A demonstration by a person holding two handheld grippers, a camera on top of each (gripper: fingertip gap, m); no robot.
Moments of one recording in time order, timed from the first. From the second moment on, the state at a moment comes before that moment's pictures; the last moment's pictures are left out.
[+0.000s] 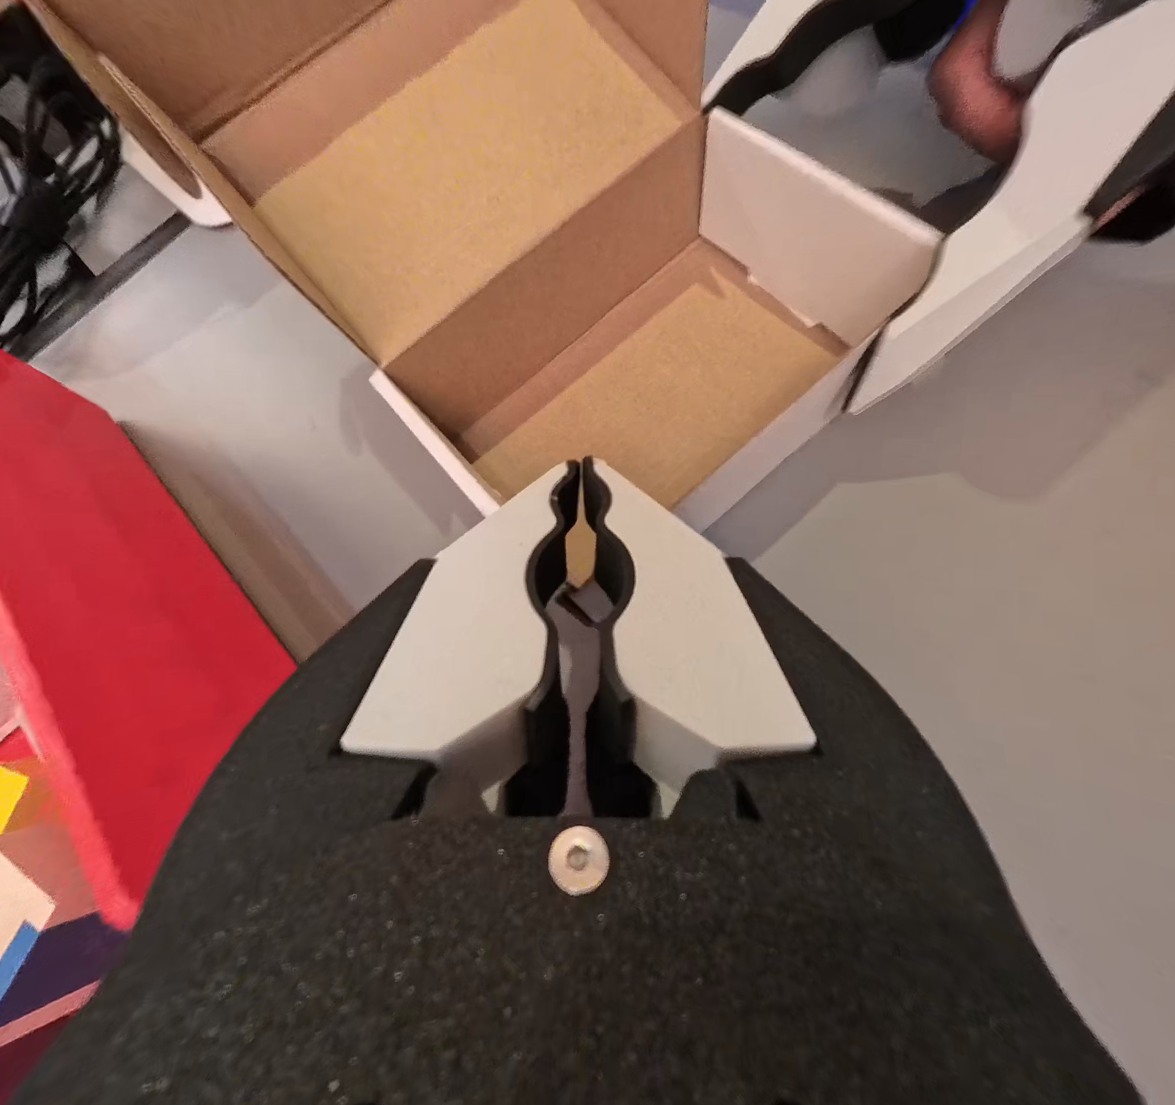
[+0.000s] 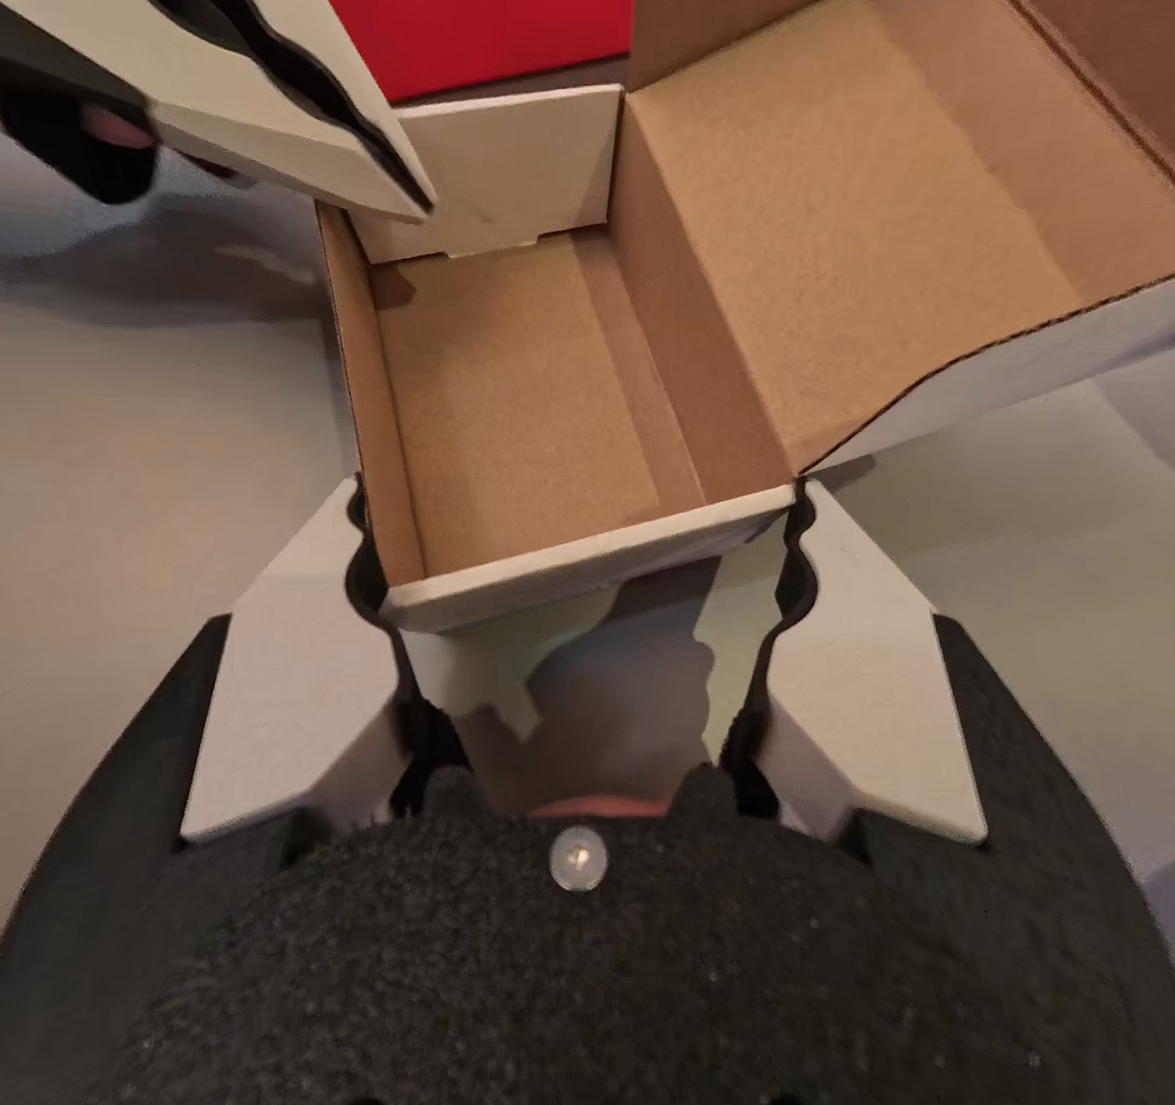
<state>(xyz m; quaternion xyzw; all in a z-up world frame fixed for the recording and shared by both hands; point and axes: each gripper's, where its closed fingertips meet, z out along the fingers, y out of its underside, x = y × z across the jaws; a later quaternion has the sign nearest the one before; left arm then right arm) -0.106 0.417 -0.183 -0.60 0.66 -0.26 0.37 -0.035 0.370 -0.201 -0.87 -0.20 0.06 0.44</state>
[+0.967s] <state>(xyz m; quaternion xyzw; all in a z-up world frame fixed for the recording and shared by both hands) -0.241 0.468 -0.129 -0.66 0.63 -0.24 0.33 -0.012 0.340 -0.202 -0.90 -0.09 0.00 0.43</state>
